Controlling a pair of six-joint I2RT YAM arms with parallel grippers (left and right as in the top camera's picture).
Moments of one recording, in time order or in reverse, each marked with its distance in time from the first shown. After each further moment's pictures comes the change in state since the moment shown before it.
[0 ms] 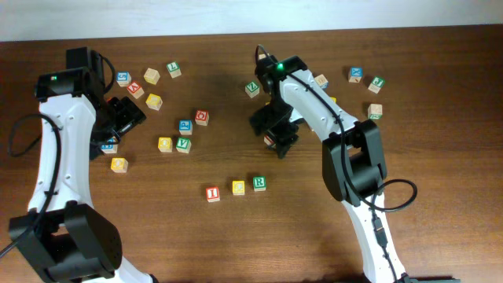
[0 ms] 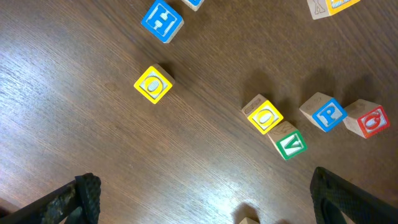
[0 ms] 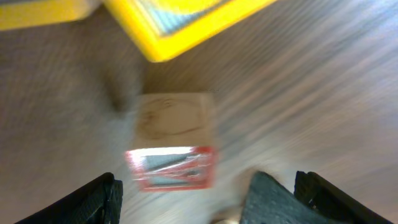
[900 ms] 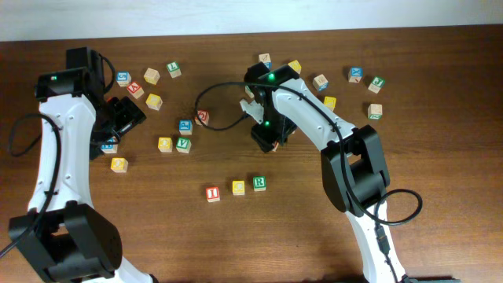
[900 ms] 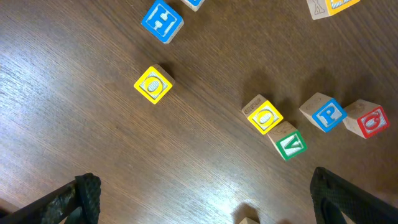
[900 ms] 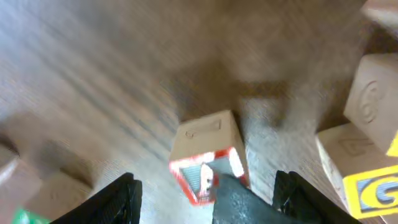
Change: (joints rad) left arm 0.000 0.000 0.000 0.000 0.000 0.000; right arm 0.060 -0.094 -0.131 0.093 0.198 -1.552
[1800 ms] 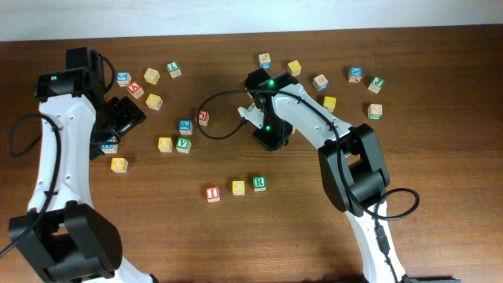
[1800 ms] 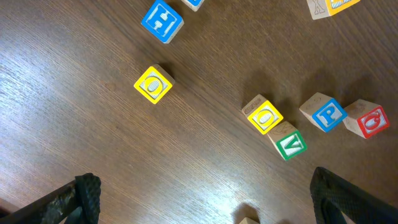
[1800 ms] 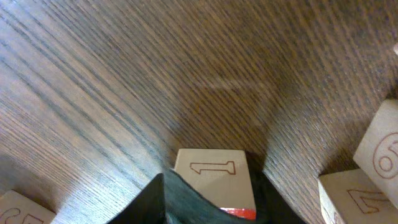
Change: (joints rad) left arm 0.000 0.000 0.000 0.000 0.000 0.000; right arm 0.000 0.002 -0.079 0.124 0.020 -0.077
